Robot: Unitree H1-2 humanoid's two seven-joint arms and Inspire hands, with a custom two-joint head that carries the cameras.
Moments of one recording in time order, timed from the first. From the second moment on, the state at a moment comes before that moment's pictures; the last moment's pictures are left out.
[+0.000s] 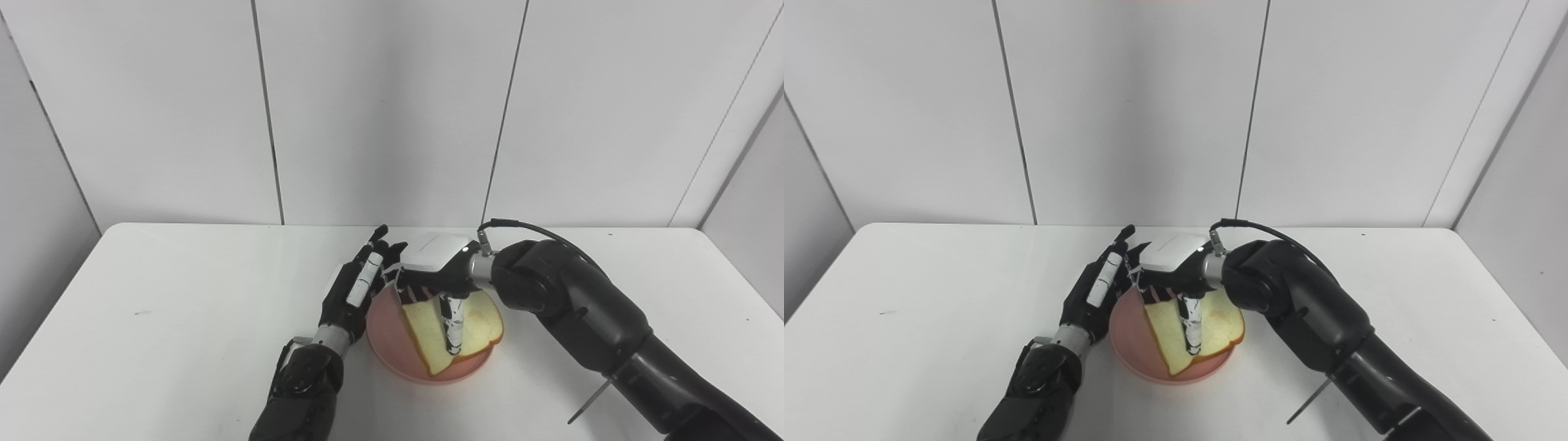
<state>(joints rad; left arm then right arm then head) -0.74 -0.16 0.04 1.01 -0.15 -0.38 -0.22 -0.88 -0.45 0.57 0.19 -0.81 -0.11 0.77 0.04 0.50</state>
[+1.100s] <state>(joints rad) -0.74 -0.16 0.06 1.01 -0.15 -0.38 -0.24 -0.88 -0.47 0.49 0.13 -0.73 -0.16 0.73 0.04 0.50</state>
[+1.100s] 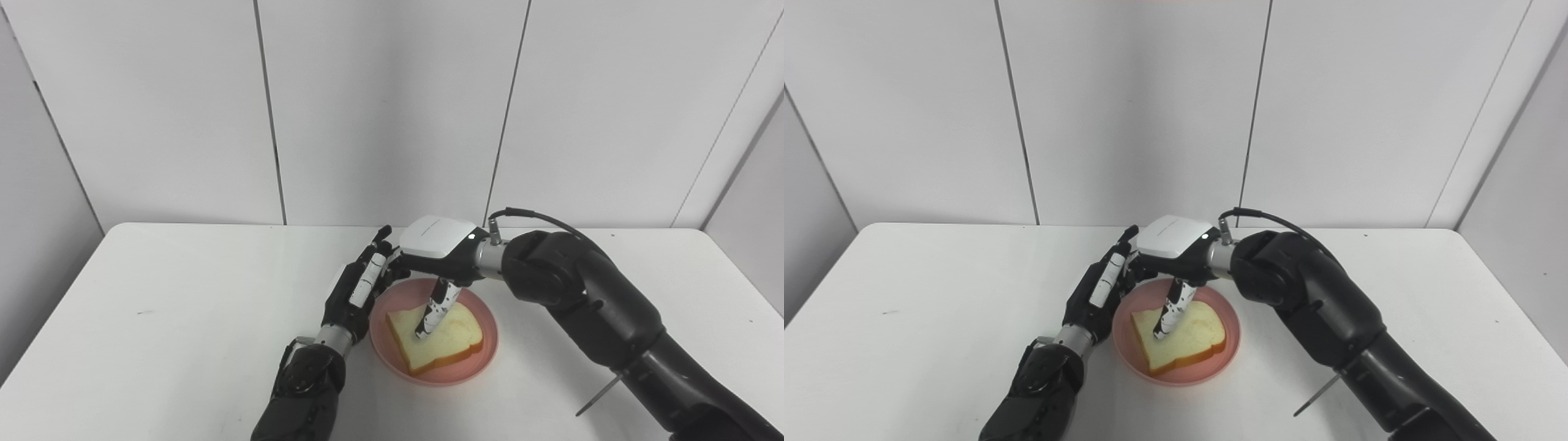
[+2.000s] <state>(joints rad) -0.70 -0.16 0.06 0.95 -0.10 -0.43 -0.11 -0.49 -0.39 0.06 0.29 -0.35 -0.16 0.31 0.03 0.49</state>
